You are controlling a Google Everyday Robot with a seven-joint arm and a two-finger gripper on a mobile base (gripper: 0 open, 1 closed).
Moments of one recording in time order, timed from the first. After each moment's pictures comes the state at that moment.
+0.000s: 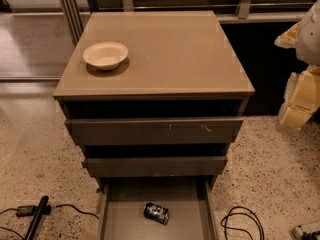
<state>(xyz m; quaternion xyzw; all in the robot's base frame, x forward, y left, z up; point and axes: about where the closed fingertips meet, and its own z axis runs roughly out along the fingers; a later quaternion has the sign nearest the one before) 0.438 -0.216 0.978 -0.60 0.78 -0.04 0.16</state>
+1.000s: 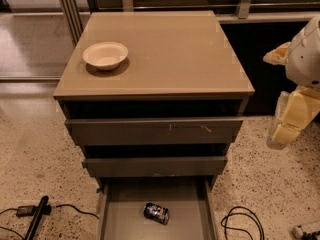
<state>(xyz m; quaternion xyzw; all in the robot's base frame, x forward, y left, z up) 0.433 -0.203 0.948 -0.62 0.77 -0.01 0.18</state>
